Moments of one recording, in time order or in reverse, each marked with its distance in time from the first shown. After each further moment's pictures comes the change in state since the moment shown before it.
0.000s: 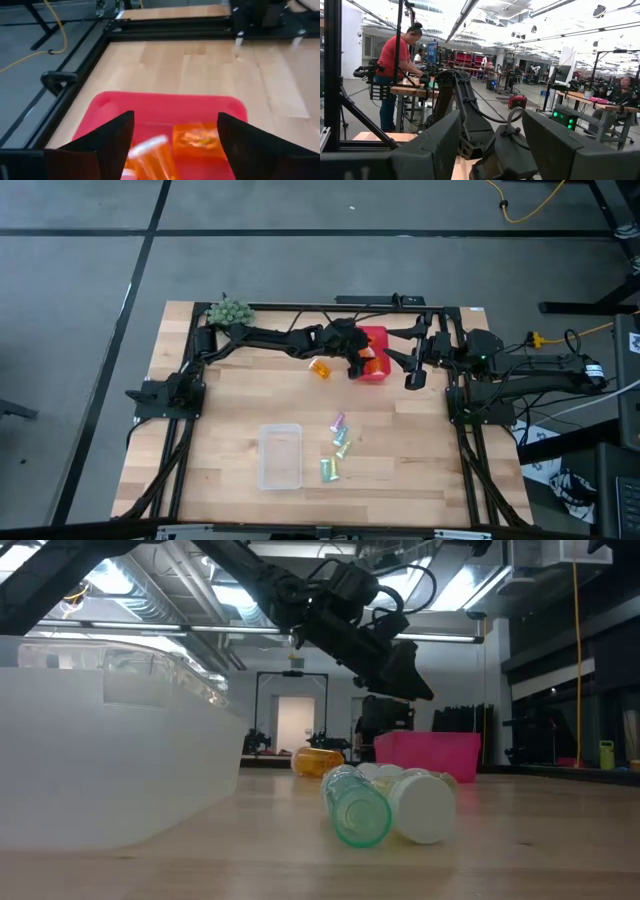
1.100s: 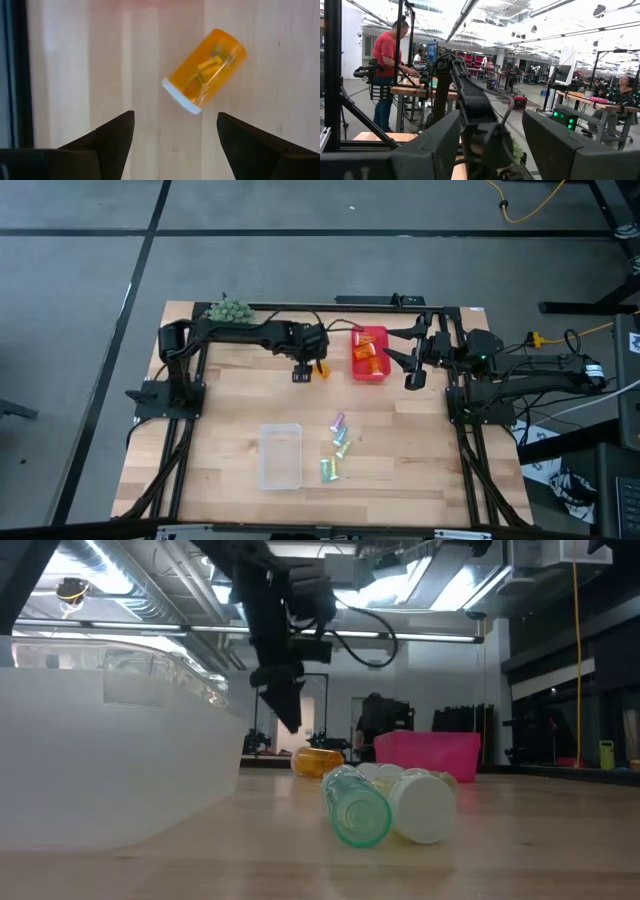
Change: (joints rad) left arm 0.019 -0.272 -0.193 -0.782 -0.147 0.180; right arm 0.000 0.000 0.000 0.000 0.000 0.002
